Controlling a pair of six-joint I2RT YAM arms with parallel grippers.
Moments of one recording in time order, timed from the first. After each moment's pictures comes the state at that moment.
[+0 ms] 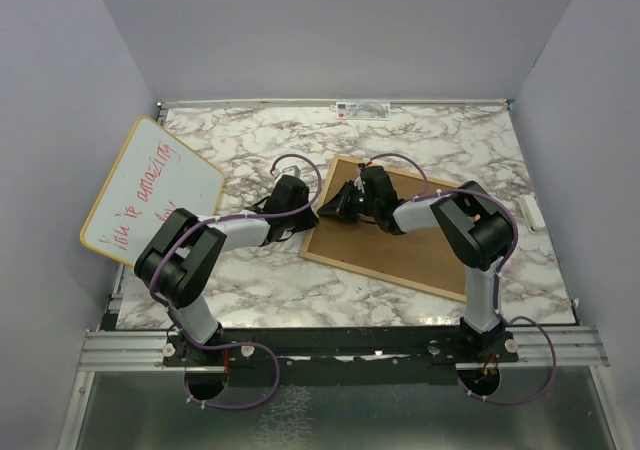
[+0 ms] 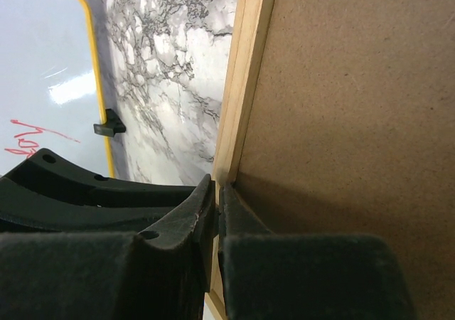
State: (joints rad) left arm -0.58 1.71 0.78 0.11 -0.02 -0.73; right arm 0.59 2.01 0.96 0.50 -0.37 1.02
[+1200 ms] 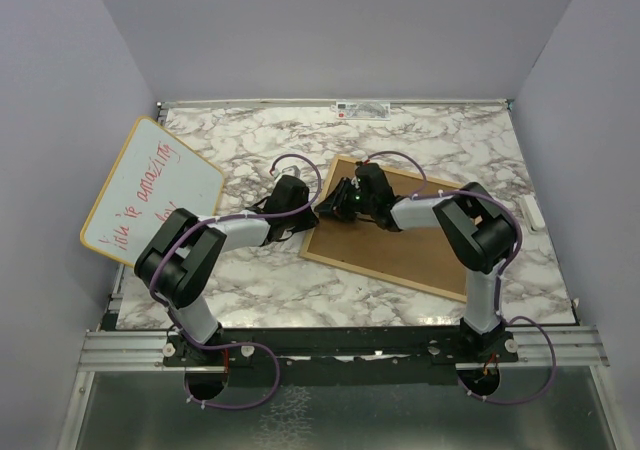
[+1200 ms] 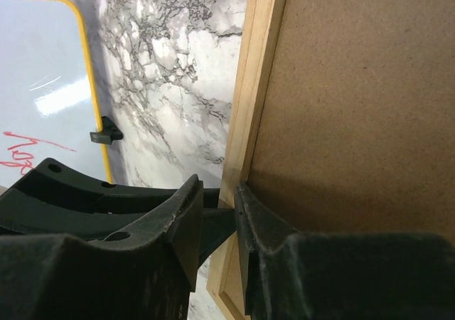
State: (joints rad) left arm -0.58 1.71 0.78 0.11 -0.02 -0.74; right arm 0.60 1.99 1.00 0.39 -0.31 1.02
